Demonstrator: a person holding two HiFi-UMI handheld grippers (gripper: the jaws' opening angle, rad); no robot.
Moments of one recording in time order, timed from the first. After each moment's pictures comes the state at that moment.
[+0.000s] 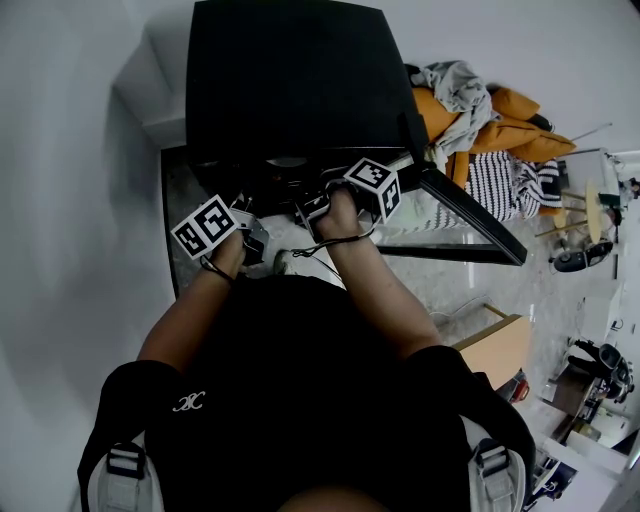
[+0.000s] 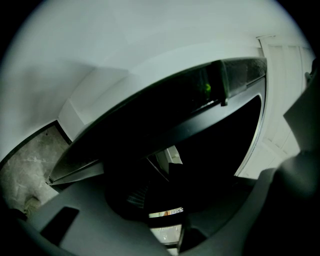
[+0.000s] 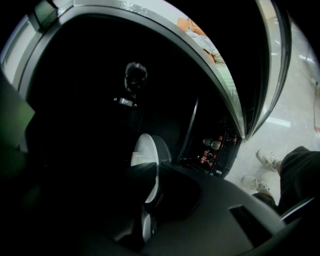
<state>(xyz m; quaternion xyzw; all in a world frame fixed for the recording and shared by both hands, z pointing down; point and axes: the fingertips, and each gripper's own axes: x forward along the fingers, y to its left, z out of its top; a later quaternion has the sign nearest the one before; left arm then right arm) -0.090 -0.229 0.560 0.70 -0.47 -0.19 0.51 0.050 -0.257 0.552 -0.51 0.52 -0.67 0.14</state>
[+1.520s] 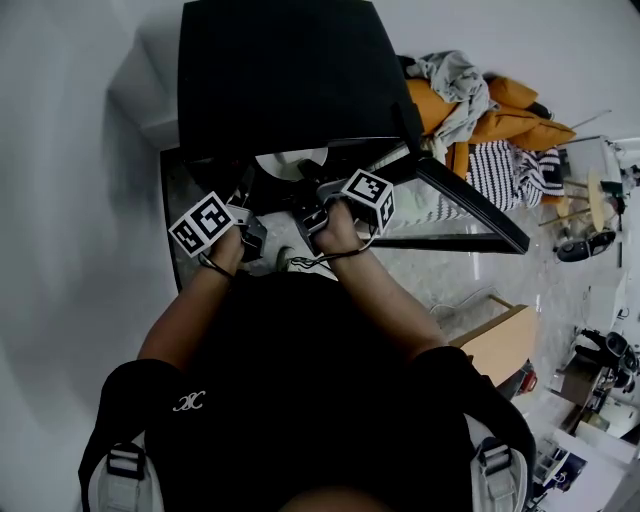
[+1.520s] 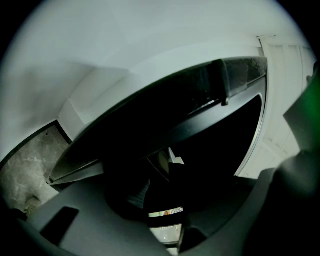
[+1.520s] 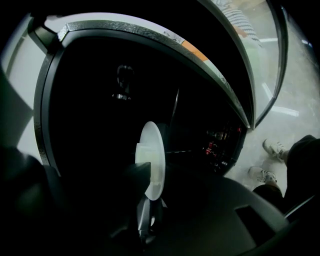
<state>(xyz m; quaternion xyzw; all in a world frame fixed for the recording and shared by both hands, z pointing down) -0.091 -0.228 0.562 0.70 -0.47 -0.19 0.51 0.041 -0.226 0.559 -0.46 0.53 -0.69 0.16</state>
